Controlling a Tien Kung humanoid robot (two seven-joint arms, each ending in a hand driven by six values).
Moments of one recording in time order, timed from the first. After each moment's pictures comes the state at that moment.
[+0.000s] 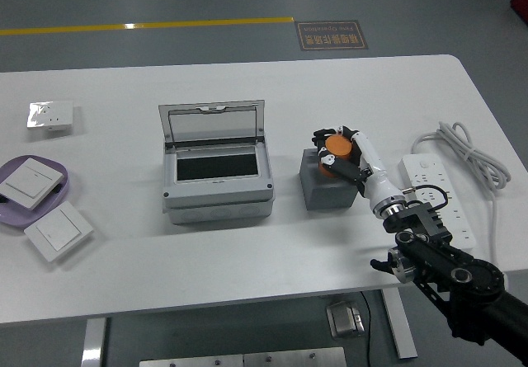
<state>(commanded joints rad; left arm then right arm) 0.01 0.29 -0.05 -0.30 -0.11 0.06 -0.01 0.38 -0.23 0.77 1.09 -0.89 -0.31 0.38</state>
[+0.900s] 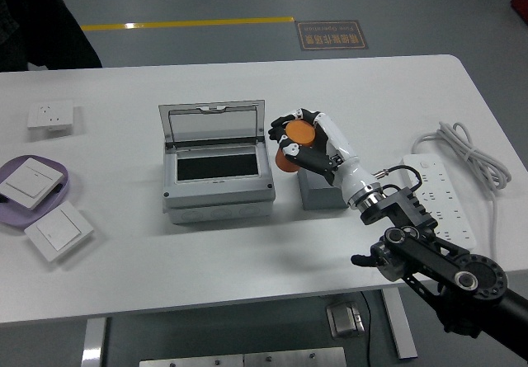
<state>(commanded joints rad) 0.02 0.29 -0.04 -0.30 -0.13 0.06 -0.01 0.42 -0.26 0.71 1.42 -0.91 -0.30 0.28</state>
